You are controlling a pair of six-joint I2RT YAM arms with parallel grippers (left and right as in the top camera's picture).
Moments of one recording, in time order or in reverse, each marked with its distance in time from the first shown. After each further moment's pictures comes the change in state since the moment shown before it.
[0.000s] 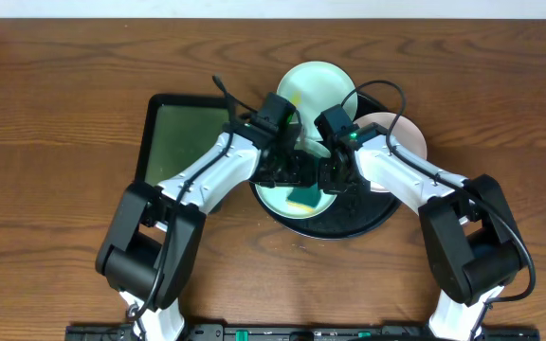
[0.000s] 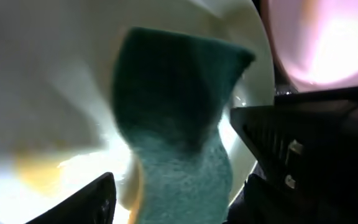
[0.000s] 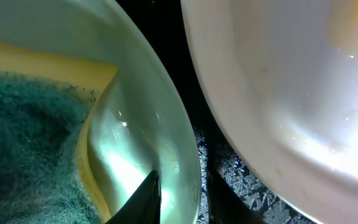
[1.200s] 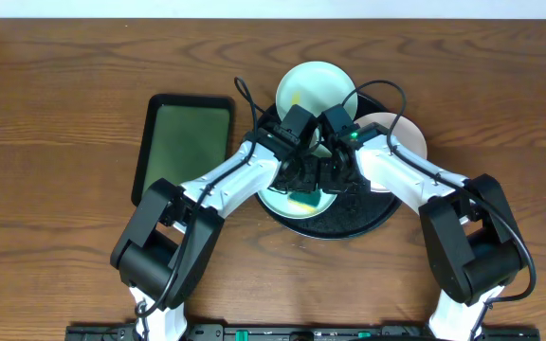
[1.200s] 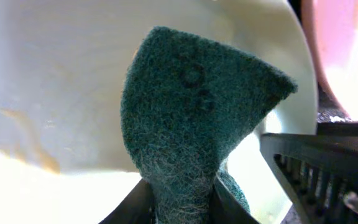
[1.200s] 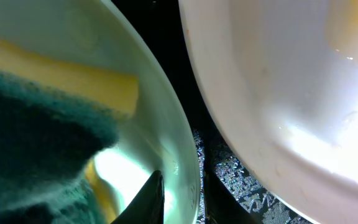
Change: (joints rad) left arm -0.098 0.040 0.000 0.053 -0.218 -0.083; right arm -0.002 0.000 0.000 0.001 -0.007 0.000
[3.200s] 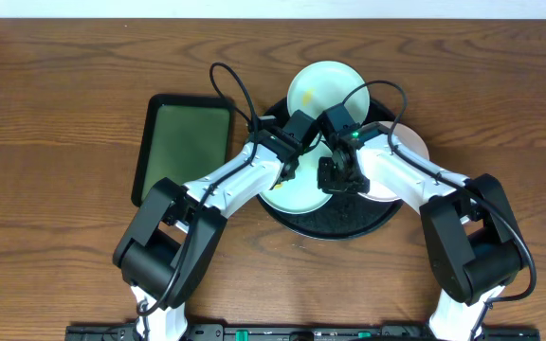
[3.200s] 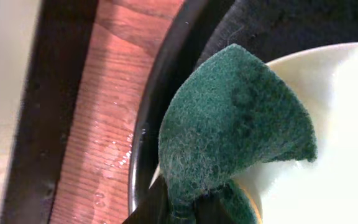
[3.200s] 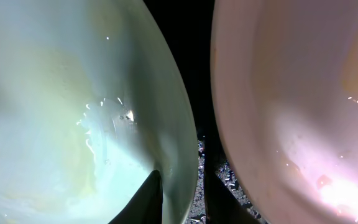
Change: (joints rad) left arm -0.008 0.009 -0.001 -0.084 -0.605 -0.292; right arm -0.008 0.000 0.000 0.004 -0.027 -0.014
